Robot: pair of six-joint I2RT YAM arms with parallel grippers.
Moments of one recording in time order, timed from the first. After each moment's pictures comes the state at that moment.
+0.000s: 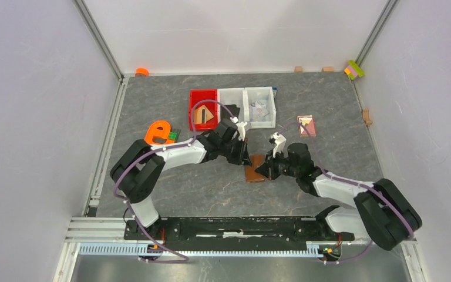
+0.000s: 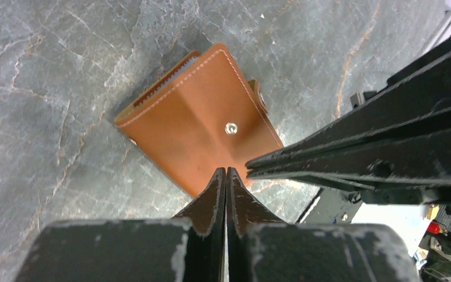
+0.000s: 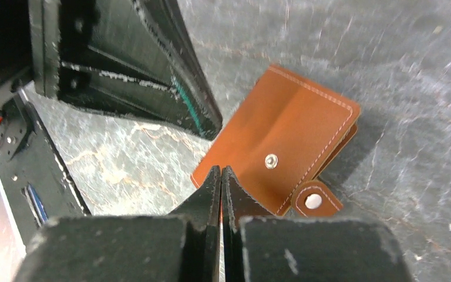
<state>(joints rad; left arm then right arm) -0.79 1.72 0.99 -0.05 0.40 -0.53 0.53 1.21 0.31 0.40 -0.46 0.30</state>
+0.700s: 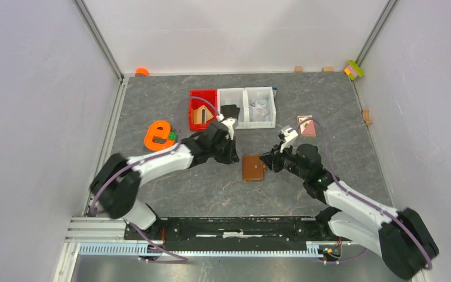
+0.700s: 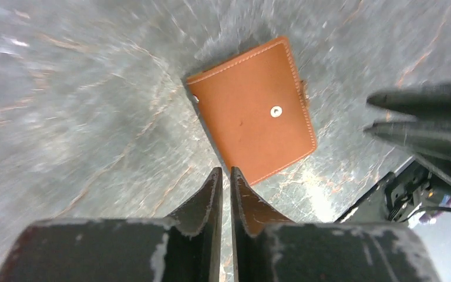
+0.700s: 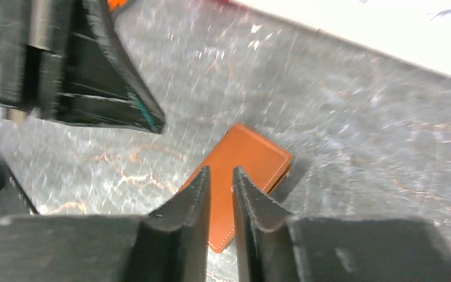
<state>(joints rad) -0.78 1.63 0.96 -0.18 0.19 -0.51 0.56 1.05 0.34 0.33 -0.28 0.26</state>
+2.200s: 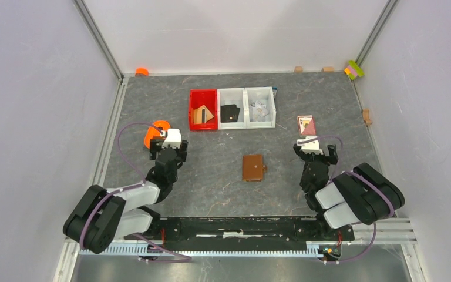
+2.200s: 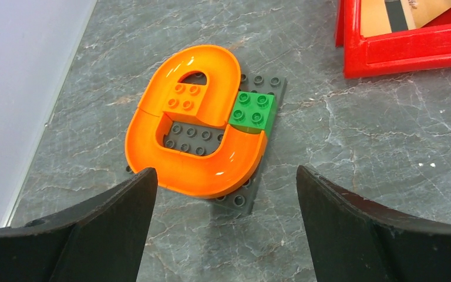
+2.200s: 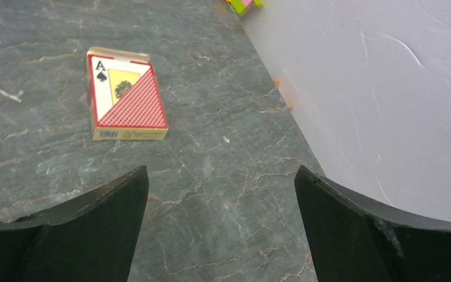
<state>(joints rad) -0.46 1.18 0.19 0.69 -0.64 0.11 0.45 1.47 0.01 1.45 0.81 -0.50</state>
